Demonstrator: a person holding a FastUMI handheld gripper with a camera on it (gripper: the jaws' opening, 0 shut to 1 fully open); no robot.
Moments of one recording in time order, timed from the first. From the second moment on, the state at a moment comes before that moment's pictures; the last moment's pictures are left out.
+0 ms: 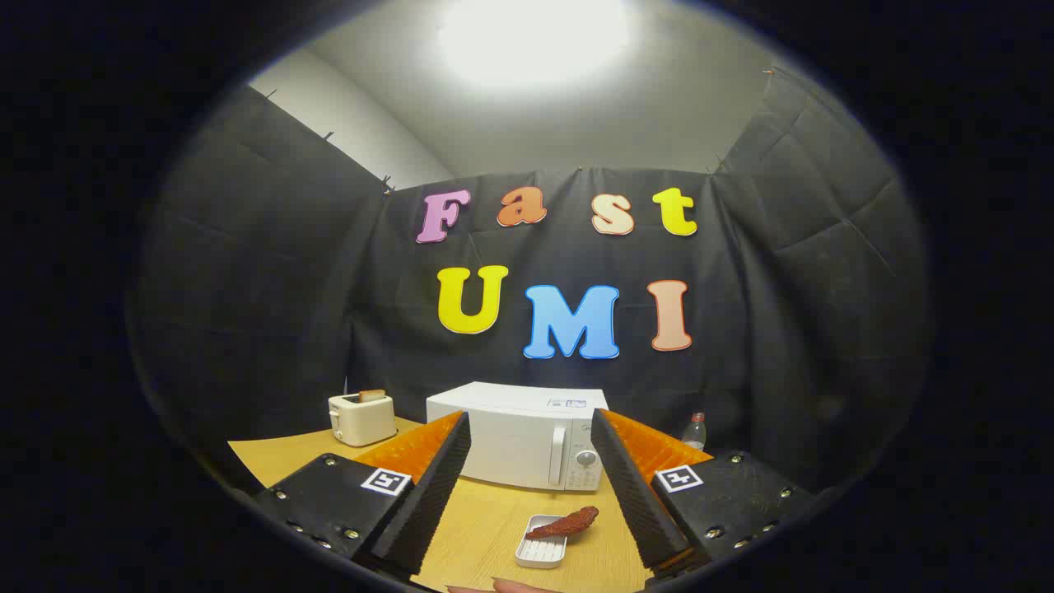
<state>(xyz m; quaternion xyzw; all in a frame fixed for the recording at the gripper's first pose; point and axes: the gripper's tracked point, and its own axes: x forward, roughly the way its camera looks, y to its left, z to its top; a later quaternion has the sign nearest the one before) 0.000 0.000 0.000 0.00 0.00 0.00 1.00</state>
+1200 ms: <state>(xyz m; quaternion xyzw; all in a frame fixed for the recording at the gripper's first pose) 0.002 0.000 -0.004 0.00 0.00 0.01 1.00</state>
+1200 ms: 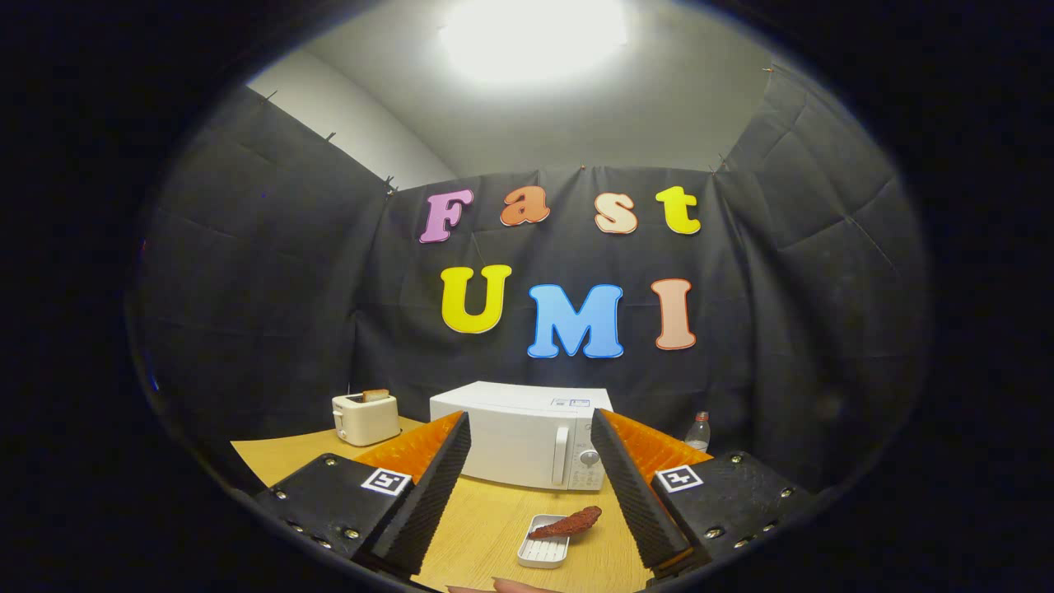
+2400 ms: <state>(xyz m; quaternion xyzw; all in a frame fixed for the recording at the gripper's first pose) 0.124 -0.003 -0.086 -0.02 0.05 -0.02 1.00</state>
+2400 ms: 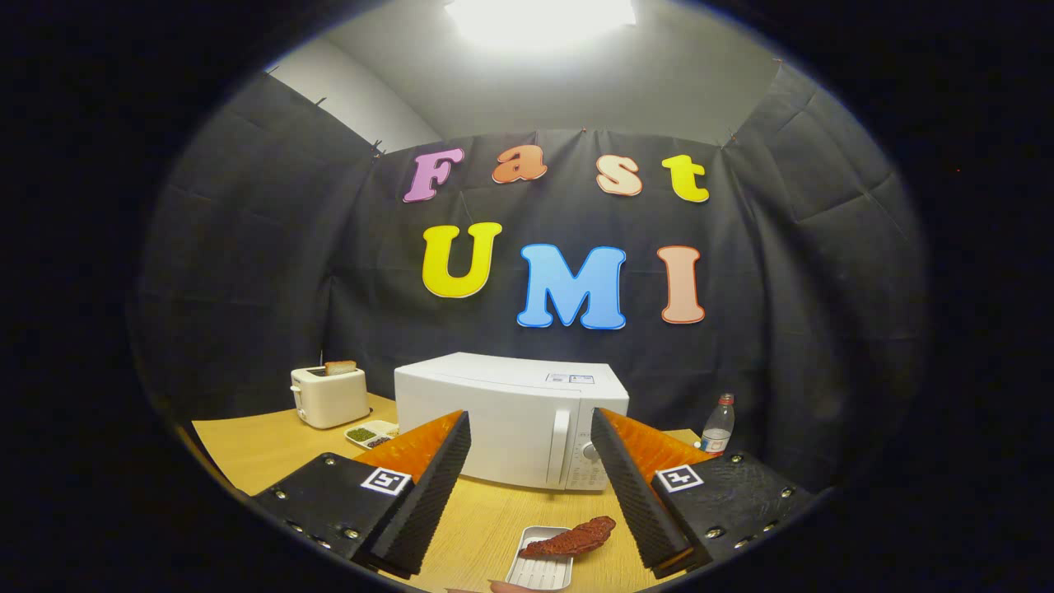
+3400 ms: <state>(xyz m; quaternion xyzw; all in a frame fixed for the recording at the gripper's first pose) 0.290 -0.046 -0.195 0.06 0.10 -0.09 0.99</state>
